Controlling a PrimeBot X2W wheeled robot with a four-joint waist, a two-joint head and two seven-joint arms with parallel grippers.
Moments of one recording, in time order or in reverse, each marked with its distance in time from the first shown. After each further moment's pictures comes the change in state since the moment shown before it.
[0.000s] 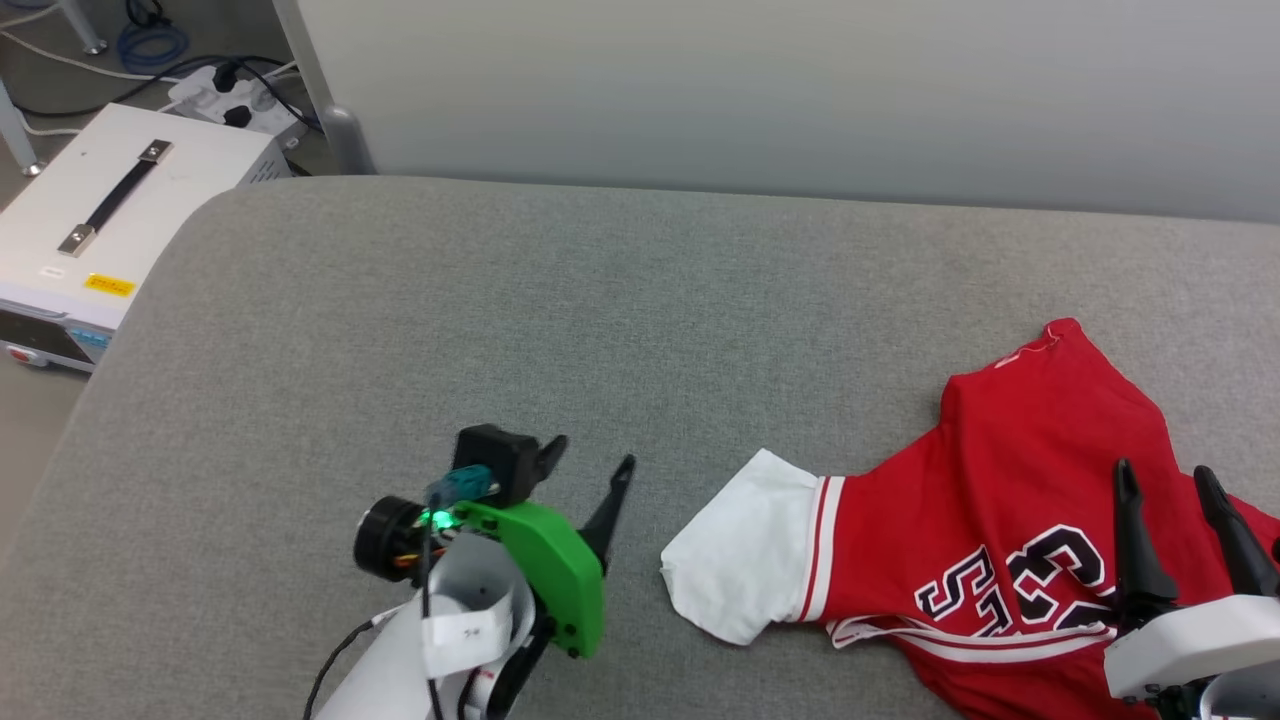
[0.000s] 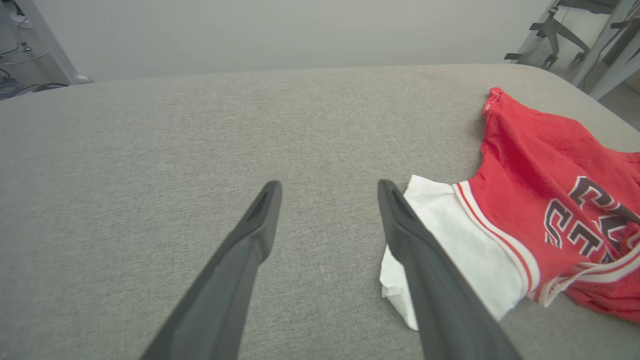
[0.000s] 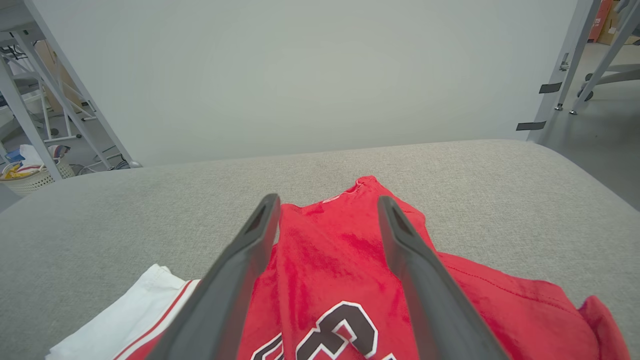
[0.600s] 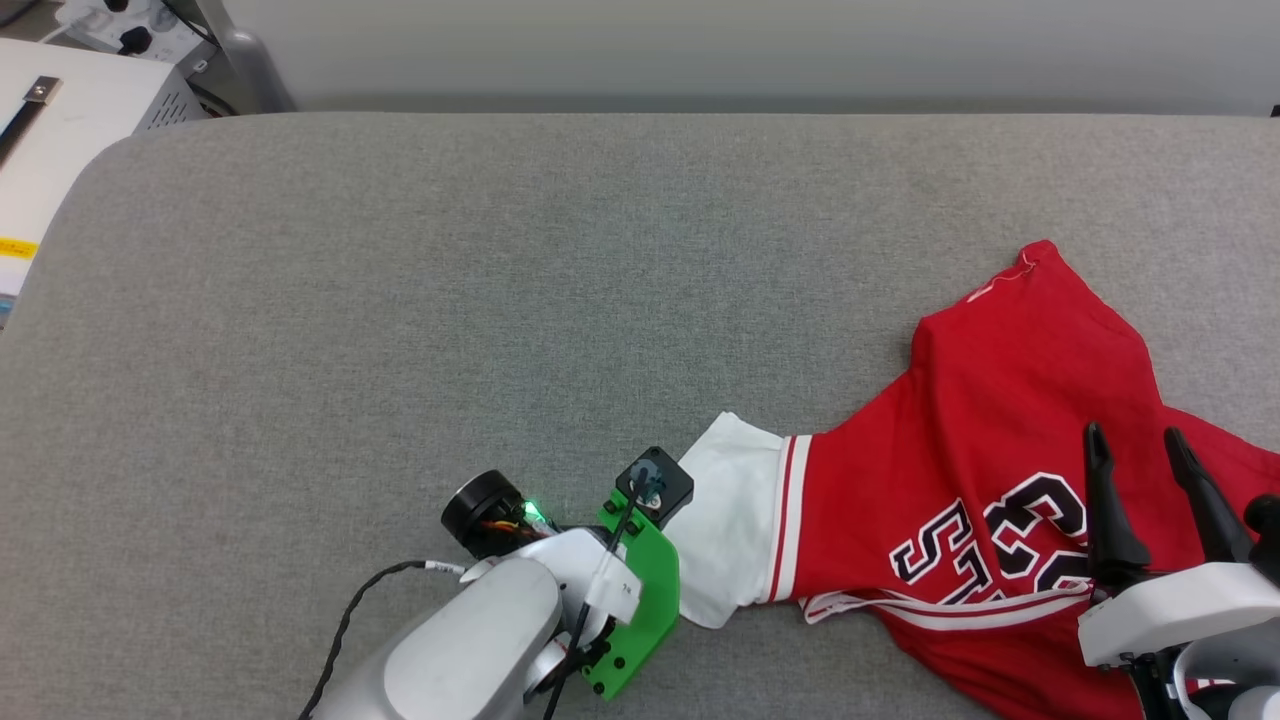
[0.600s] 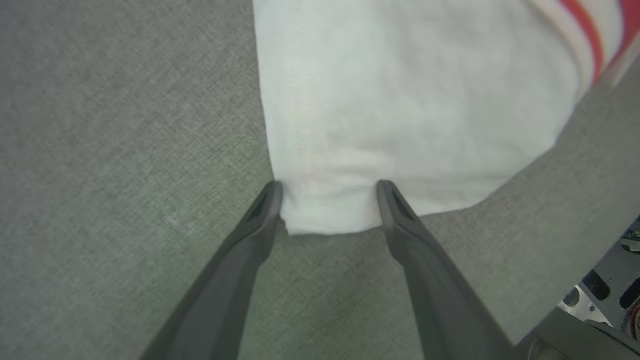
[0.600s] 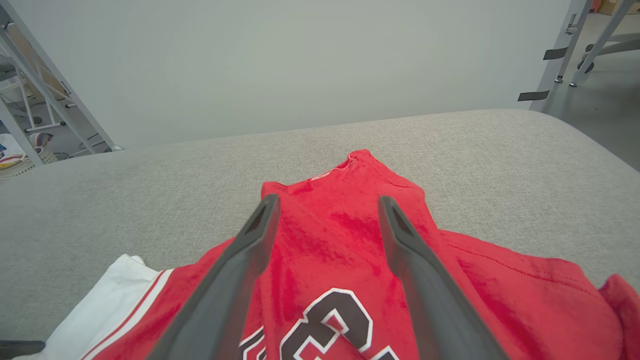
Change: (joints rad) left arm -0.243 0.026 -0.365 0.217 0.020 -0.107 0.432; right arm -0.057 0.000 0.047 0.011 0.001 0.000 -0.011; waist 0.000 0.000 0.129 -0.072
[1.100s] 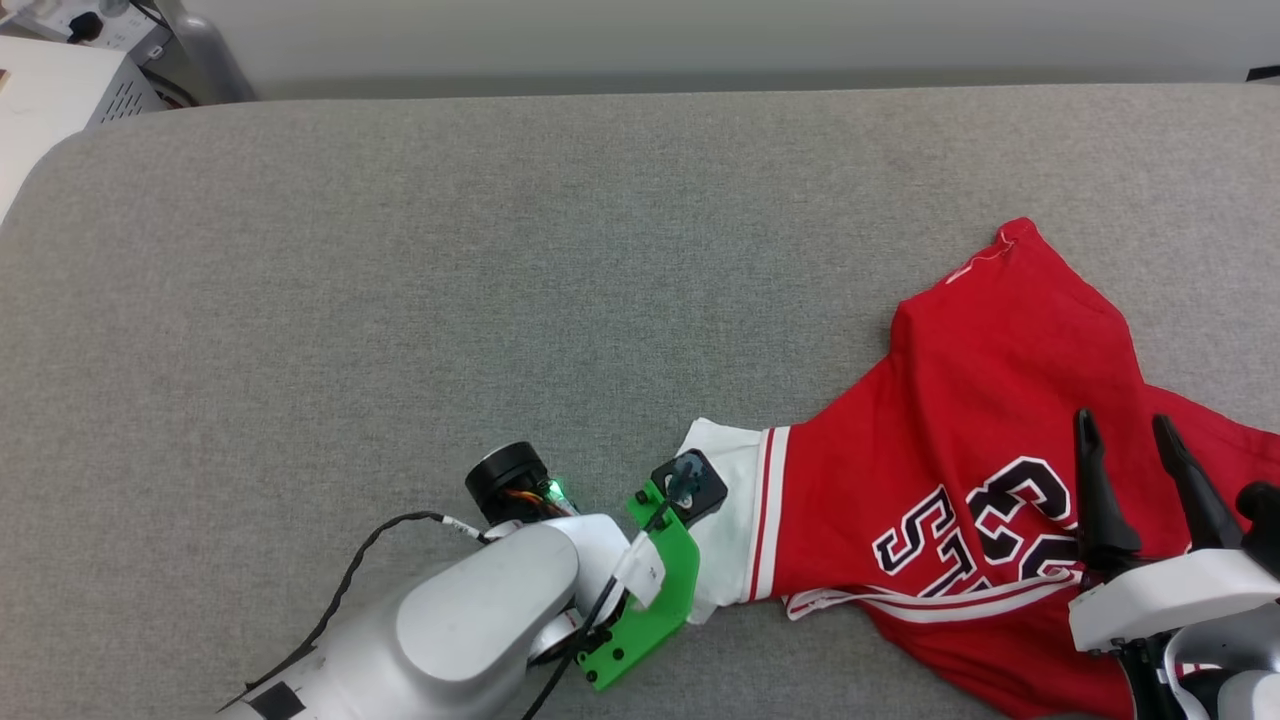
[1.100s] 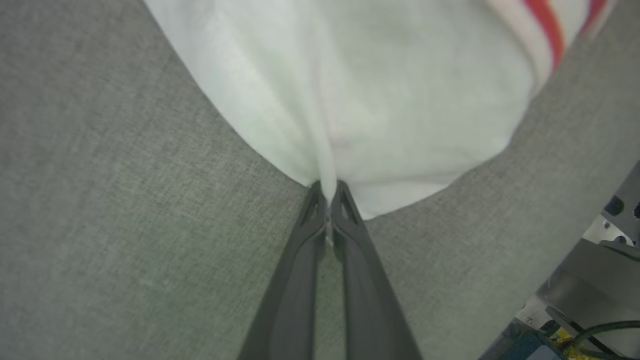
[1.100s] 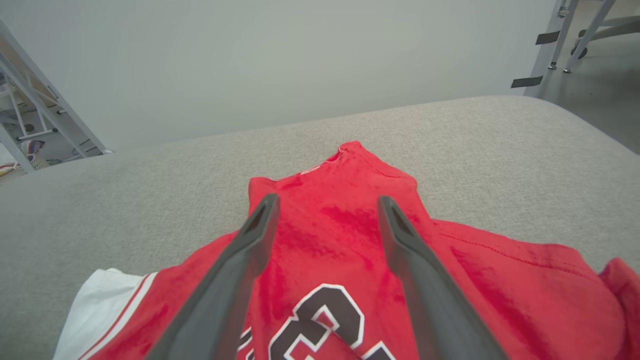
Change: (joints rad) left arm -0.207 0.061 -0.327 0.035 -0.186 -0.006 0.090; right arm -0.032 0.000 0.014 0.037 0.023 0.000 -0.019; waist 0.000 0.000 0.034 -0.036
